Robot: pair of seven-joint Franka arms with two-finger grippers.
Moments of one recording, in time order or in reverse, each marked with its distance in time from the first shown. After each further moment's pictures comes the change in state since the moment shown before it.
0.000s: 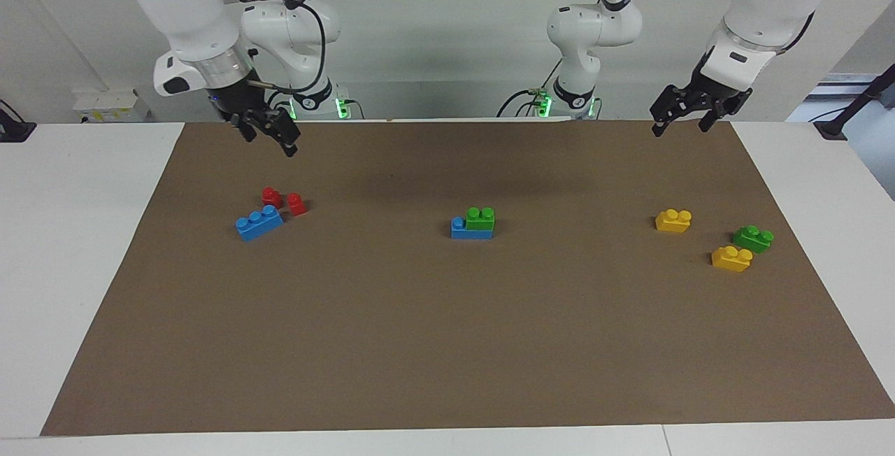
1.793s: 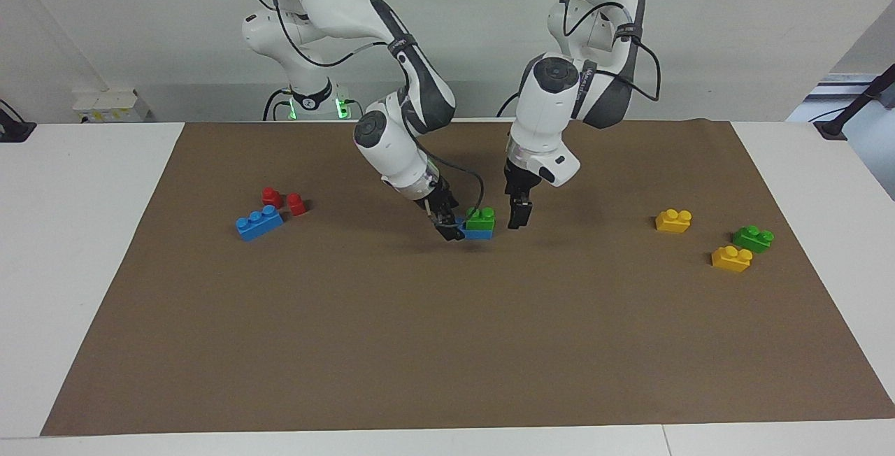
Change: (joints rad) left arm -0.445 0.249 -0.031 -0.265 -0.011 0.623 -1.795; right arm 0.375 0.396 0.000 -0.175 0.456 0.758 0.469
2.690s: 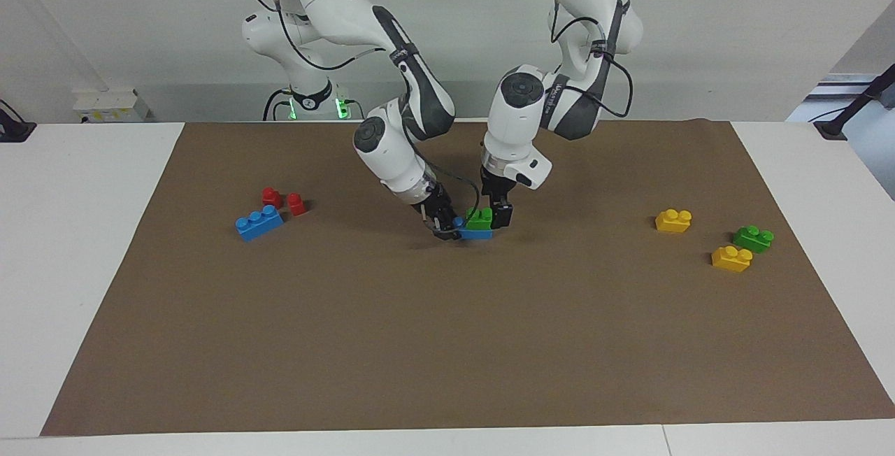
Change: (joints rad) left arm -0.082 0.041 0.000 -0.052 0.007 0.044 -0.247; right arm 0.005 0.015 0.000 -0.029 0.039 0.058 0.000
